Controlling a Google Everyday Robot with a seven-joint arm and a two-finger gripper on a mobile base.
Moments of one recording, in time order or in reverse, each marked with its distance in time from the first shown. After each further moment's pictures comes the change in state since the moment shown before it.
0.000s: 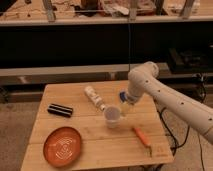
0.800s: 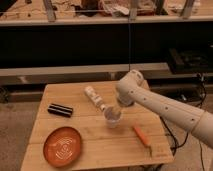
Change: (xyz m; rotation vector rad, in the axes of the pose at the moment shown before) arm 0.021 0.012 0.065 -0.086 -0.014 0.211
